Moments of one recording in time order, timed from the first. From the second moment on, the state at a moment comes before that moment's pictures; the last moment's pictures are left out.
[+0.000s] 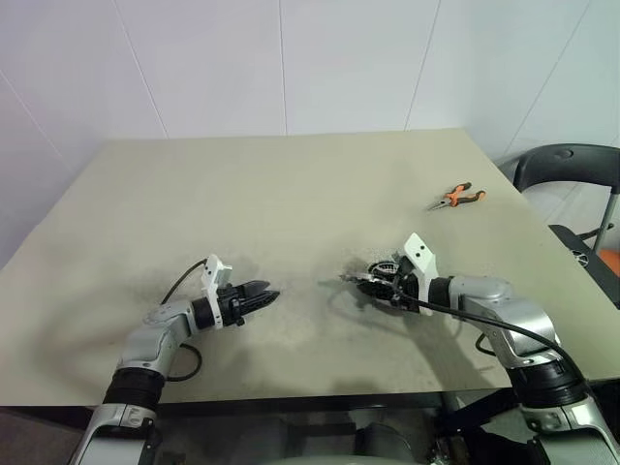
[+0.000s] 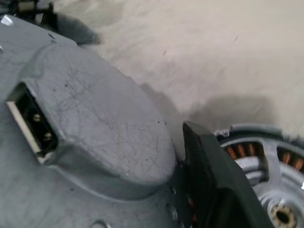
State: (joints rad) left arm -0.28 0.41 -0.01 0.37 -0.46 0.32 -1.03; right arm -0.33 -0.57 0.09 -0.09 0.35 0.71 0.81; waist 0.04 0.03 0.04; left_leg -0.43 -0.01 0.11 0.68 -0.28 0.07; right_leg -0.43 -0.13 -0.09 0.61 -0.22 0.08
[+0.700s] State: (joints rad) left arm -0.32 0.41 -0.01 0.38 -0.44 0.37 -1.00; right arm -0.27 -0.66 0.05 -0.23 0.47 0.84 0.87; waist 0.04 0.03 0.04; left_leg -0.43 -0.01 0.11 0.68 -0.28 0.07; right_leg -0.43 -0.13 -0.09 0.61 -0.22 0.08
